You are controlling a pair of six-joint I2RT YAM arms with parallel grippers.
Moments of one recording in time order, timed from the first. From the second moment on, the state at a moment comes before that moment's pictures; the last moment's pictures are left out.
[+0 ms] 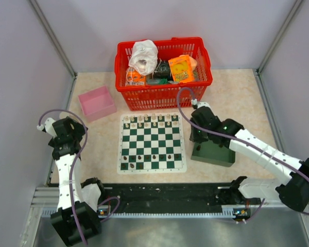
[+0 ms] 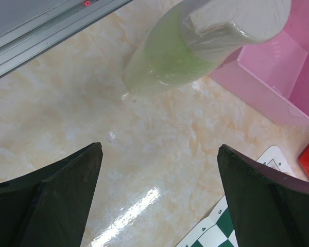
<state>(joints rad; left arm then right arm) 0.38 0.84 0.65 -0.46 -0.20 -0.63 0.72 1.18 0.99 -0.75 0.23 0.52</state>
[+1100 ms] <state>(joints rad) 0.38 0.83 0.65 -0.47 -0.20 -0.62 1.20 1.78 1.27 -0.51 0.12 0.55</state>
